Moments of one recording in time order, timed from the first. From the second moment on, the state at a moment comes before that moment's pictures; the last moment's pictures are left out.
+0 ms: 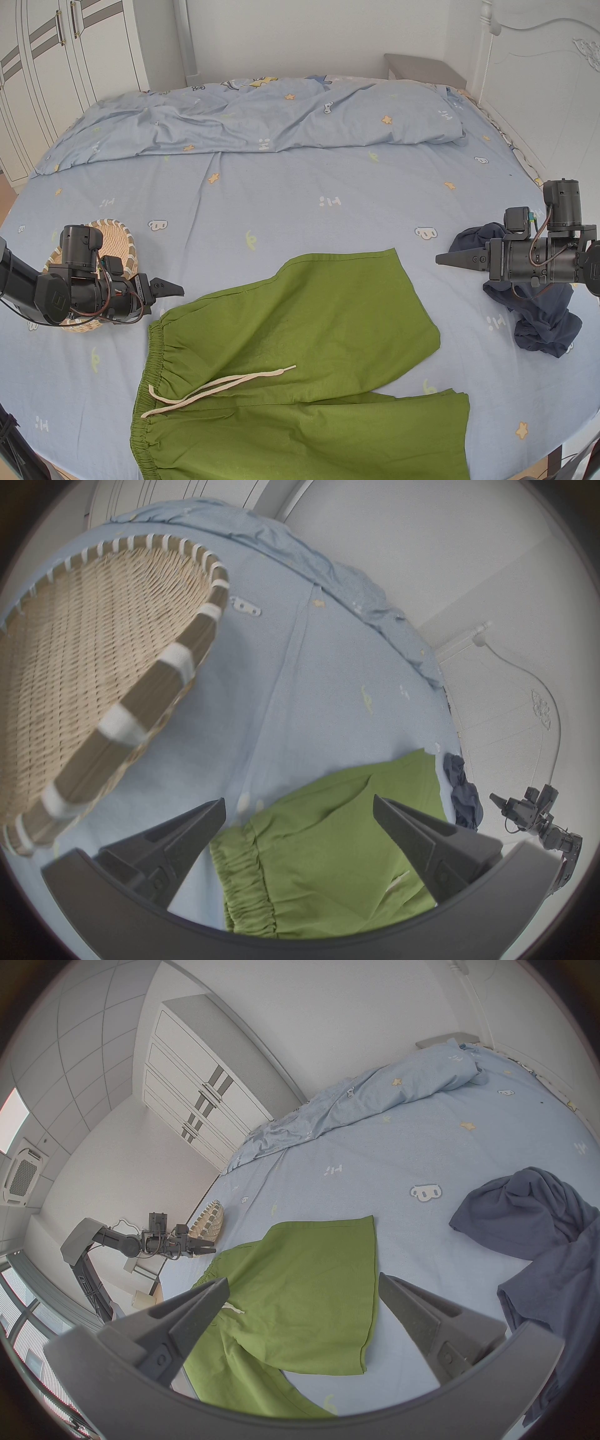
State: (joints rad) left arm 0.02 1.87 -0.87 -0.30 -0.41 -0.38; right arm 0.15 1.66 -0.94 -0.19 0.59 0.13
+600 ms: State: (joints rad) left arm 0.02 1.84 -0.75 -0.29 -0.39 -0.34; right arm 0.16 1.66 -0.94 -0.19 0.59 0.13
